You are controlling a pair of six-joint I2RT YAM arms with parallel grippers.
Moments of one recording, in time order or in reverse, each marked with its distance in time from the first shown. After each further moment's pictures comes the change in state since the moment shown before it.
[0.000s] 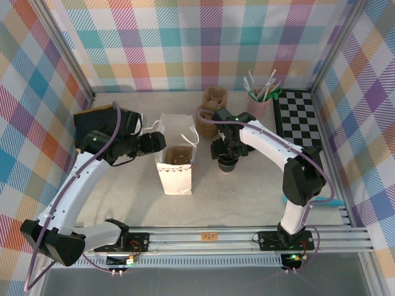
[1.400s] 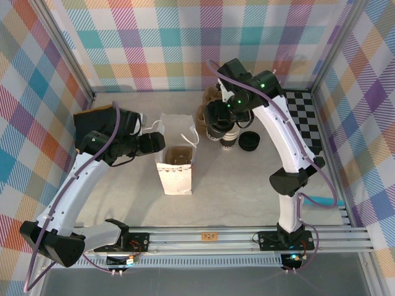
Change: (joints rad) left arm -0.001 -0.007 0.008 -0.004 0.000 0.025; right arm 0.023 0.168 1.051 -0.569 -0.065 -0.065
